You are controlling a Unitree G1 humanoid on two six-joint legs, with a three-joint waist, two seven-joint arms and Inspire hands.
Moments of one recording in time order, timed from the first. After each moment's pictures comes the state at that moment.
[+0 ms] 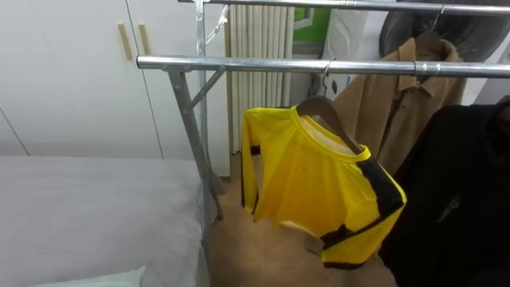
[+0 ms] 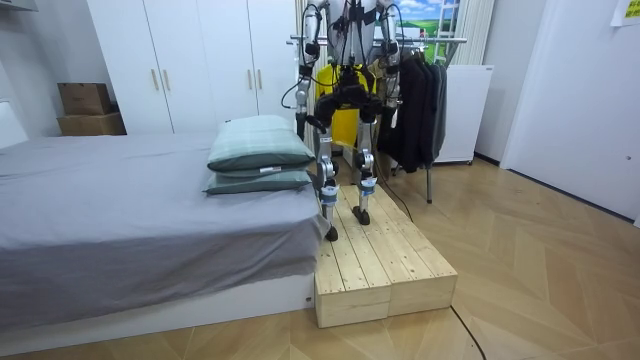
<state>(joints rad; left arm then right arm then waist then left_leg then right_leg) 0.23 0.18 0.03 1.21 0.23 0.08 -0.12 0.21 -0.18 -0.07 1.16 0.43 -0.07 0.14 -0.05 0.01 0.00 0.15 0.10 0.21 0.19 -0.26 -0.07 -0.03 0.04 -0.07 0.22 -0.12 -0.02</state>
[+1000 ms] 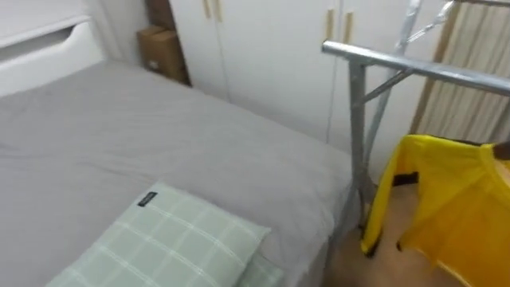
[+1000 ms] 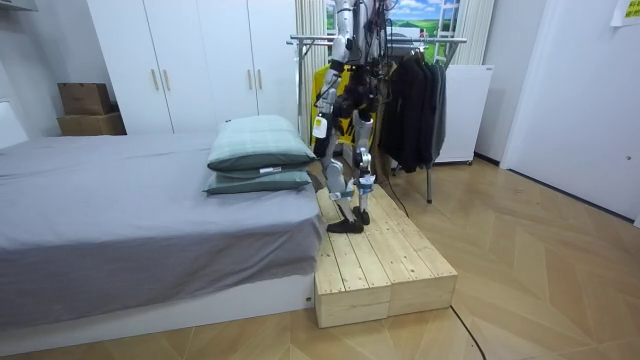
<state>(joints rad) 0.17 0.18 0.00 1.13 0.28 0.11 -0.12 0.07 -0.19 0.03 1.14 -0.14 0.00 0.07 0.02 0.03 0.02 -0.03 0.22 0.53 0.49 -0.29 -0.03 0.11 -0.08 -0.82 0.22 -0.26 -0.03</state>
